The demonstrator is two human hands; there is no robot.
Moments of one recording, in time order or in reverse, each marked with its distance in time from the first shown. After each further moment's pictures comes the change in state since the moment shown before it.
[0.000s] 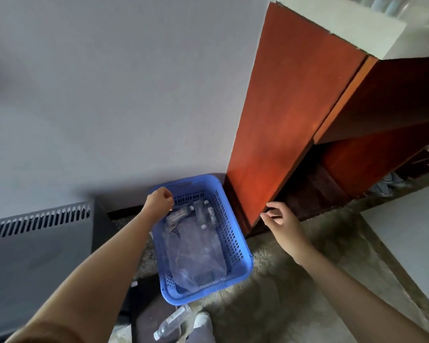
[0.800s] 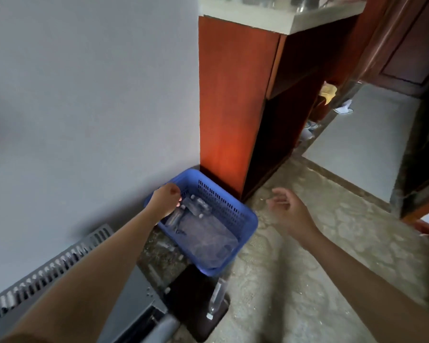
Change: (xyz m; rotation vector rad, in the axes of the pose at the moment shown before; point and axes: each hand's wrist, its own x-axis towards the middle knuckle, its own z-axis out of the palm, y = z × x) left_hand -0.071 -0.065 -0.125 0.162 -0.343 0.393; right_hand -0.224 -0.081 0.145 0.229 0.518 0.121
